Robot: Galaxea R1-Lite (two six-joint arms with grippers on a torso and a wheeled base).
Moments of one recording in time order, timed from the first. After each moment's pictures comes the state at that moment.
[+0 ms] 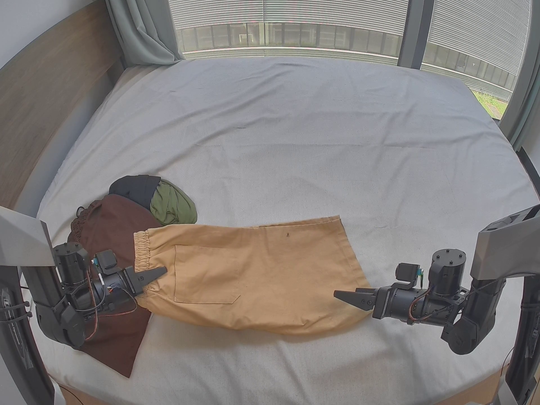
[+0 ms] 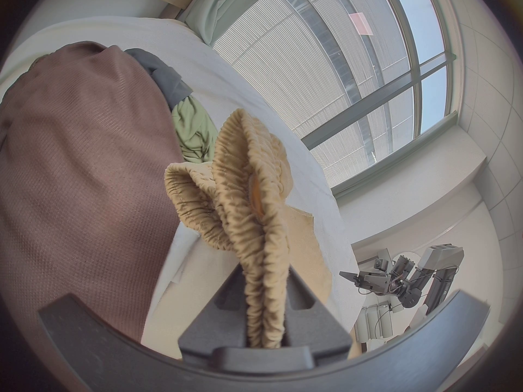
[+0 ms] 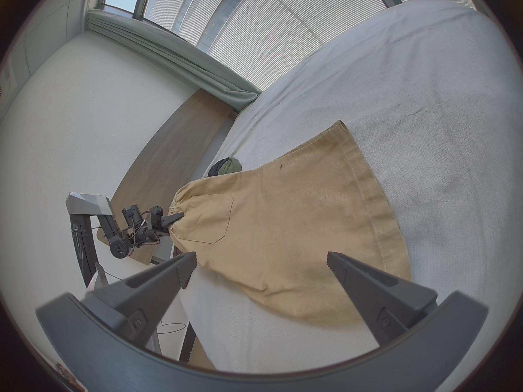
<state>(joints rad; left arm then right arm) 0.05 2.20 -0.31 -1.55 -0.72 -0.55 0.37 2.23 -0.32 -1.54 0.50 0.50</state>
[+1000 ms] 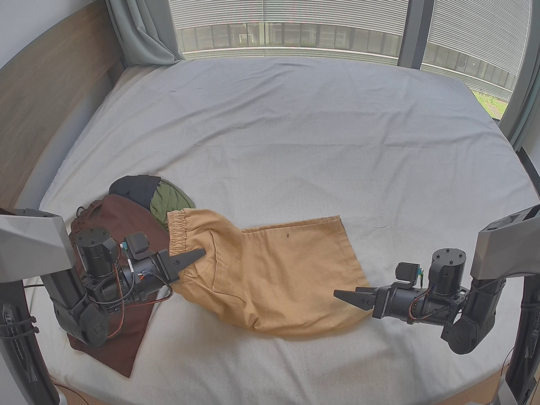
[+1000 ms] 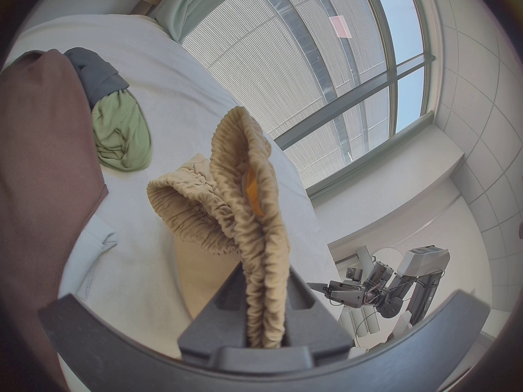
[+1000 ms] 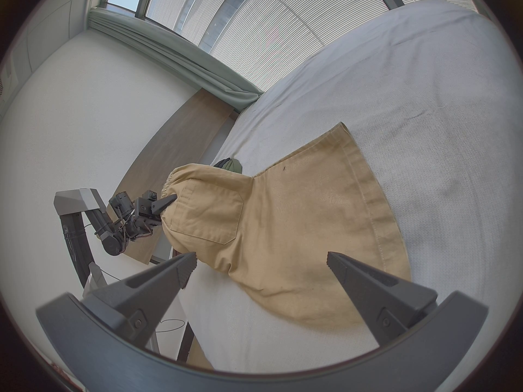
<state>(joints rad) -0.20 2.14 -0.42 -1.55 -0.59 -0.67 0.37 2.23 -0.33 -1.54 0.50 0.49</state>
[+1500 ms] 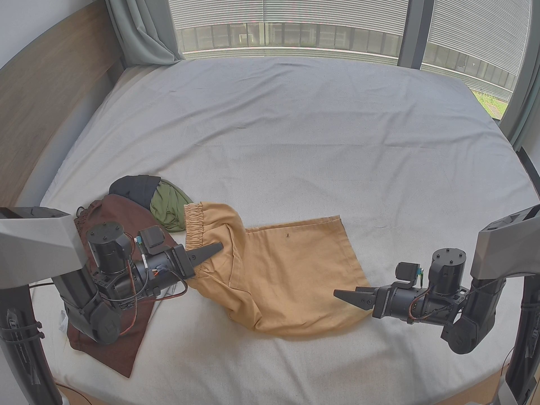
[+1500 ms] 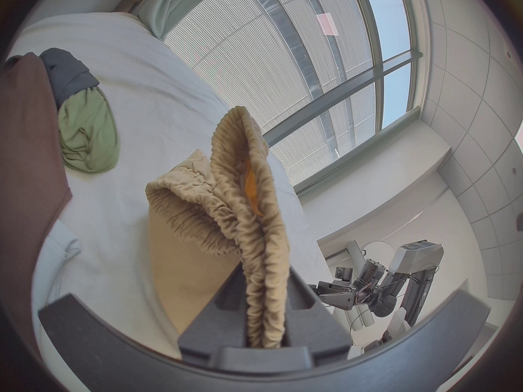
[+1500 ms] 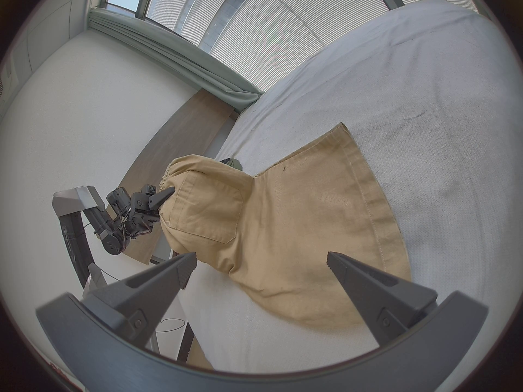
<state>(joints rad) -0.27 2.16 -0.49 -1.54 -0.59 -0.68 0.37 2.23 -0.33 -1.54 0.50 0.49</state>
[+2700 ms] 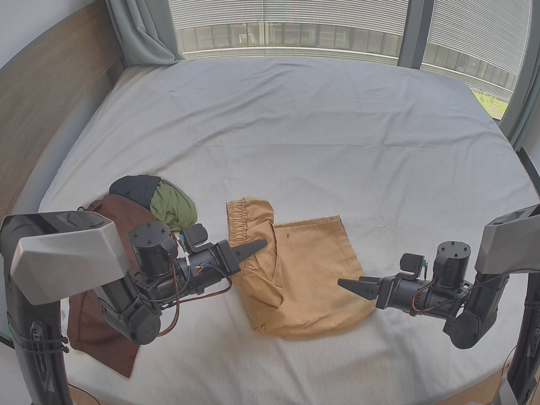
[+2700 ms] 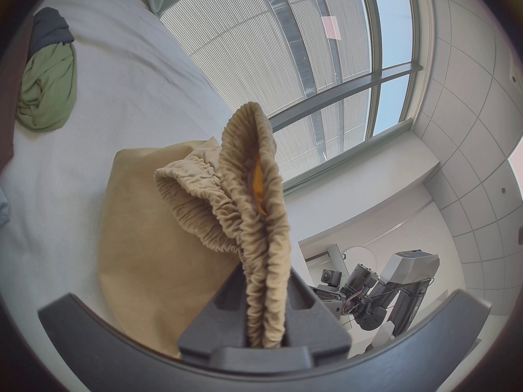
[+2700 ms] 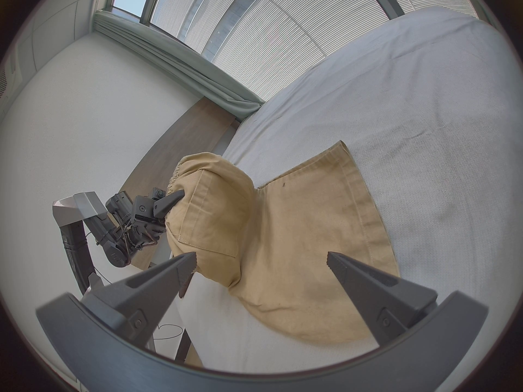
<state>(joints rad) -0.44 2.27 -0.67 -1.54 -0.51 -0.81 0.35 2.21 -0.35 -1.54 0.50 0.49</state>
